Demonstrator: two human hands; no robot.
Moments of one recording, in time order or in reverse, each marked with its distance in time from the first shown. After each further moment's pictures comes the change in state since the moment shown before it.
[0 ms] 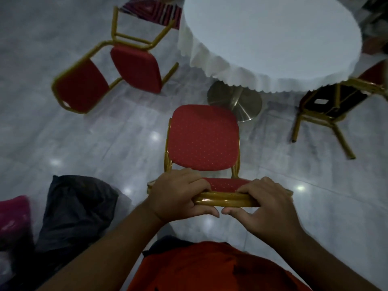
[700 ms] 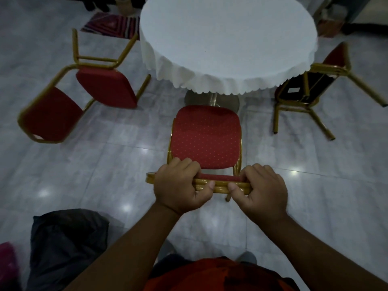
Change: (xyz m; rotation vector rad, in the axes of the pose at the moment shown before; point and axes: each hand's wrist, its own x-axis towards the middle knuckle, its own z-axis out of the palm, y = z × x) left_hand 0.086 -0.003 0.051 0.110 0.115 -0.273; right_hand 0.027 0.064 -0.003 -0.163 0.189 0.306
